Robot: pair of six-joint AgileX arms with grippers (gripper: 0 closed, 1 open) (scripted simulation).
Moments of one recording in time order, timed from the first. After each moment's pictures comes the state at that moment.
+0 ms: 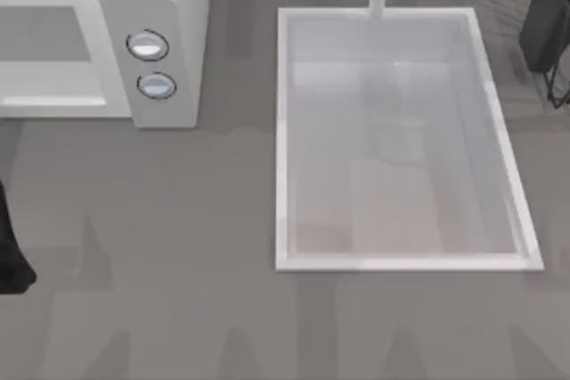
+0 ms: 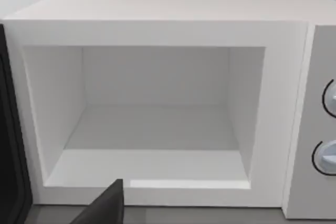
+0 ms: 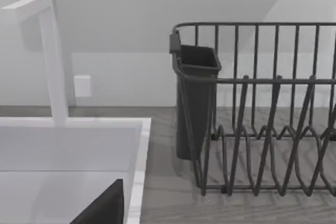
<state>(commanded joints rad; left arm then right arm) 0.00 0.00 0.00 0.00 0.00 0.00 0.00 0.00 0.00 0.00 0.00 0.00</state>
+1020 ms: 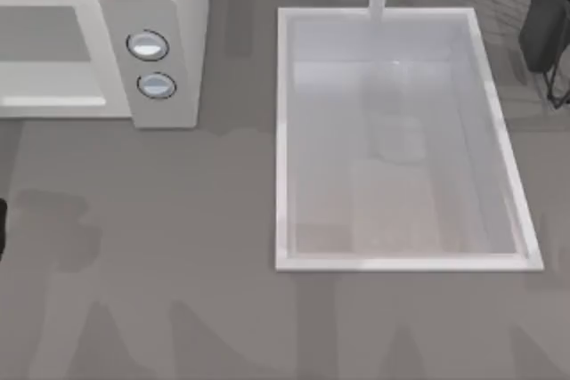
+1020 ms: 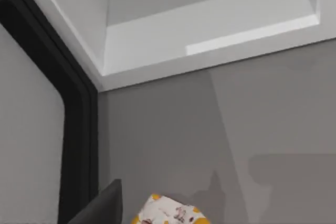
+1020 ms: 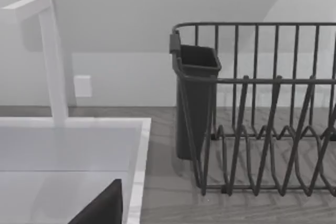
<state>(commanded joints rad) 0.09 0.60 0.43 -0.32 0.00 0.33 0.00 0.00 0.00 0.00 0.00 0.00</state>
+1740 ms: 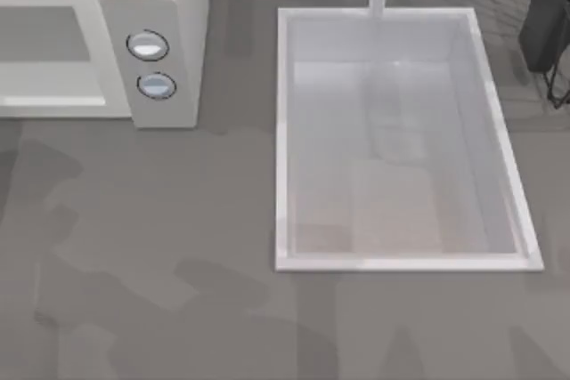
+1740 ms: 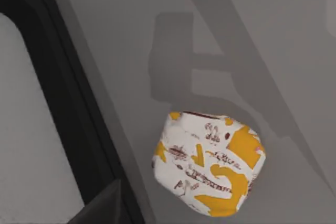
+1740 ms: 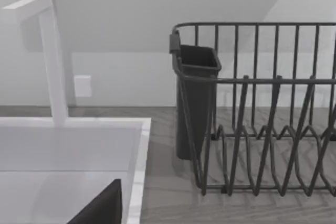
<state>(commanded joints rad) 0.18 1.17 0.81 -0.63 0.00 0.64 0.00 0.00 0.00 0.00 0.00 0.00</state>
